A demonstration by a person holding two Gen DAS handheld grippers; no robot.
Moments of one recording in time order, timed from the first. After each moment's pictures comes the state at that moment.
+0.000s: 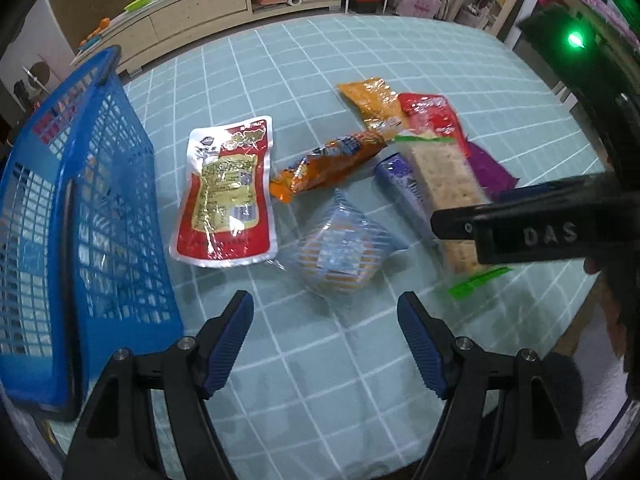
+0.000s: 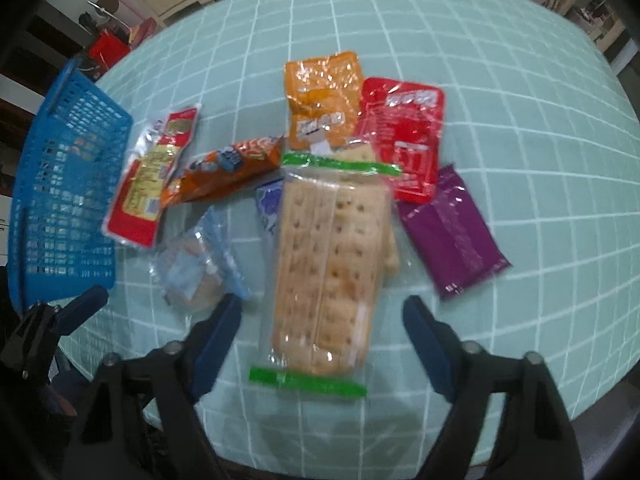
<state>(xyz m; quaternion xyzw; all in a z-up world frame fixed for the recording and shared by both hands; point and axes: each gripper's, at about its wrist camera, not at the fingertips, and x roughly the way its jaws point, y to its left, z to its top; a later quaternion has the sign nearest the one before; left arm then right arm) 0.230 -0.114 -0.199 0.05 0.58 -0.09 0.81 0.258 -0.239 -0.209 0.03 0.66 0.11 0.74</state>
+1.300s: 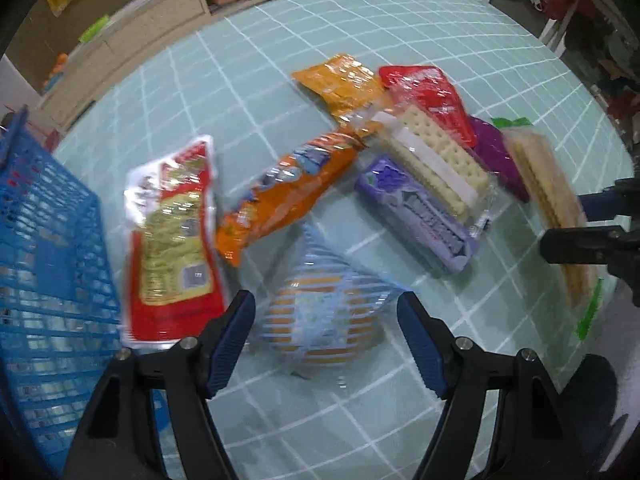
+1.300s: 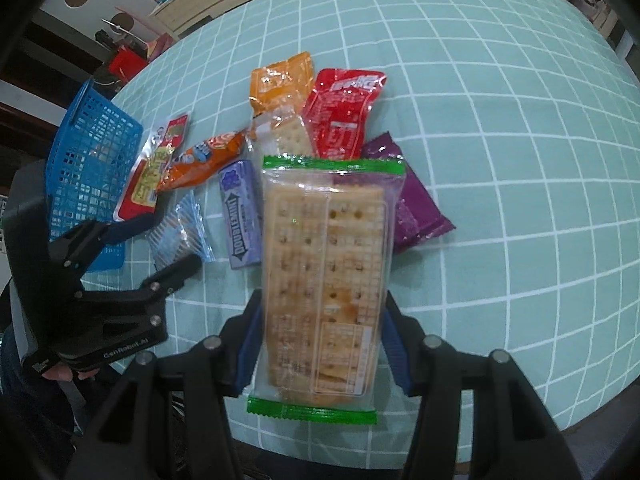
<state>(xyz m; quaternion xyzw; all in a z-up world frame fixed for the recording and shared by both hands) 0.281 -0.156 -0.238 0.11 0.60 -0.14 0.78 0.237 -0.297 -0.204 0.08 0.64 0.15 0.75</state>
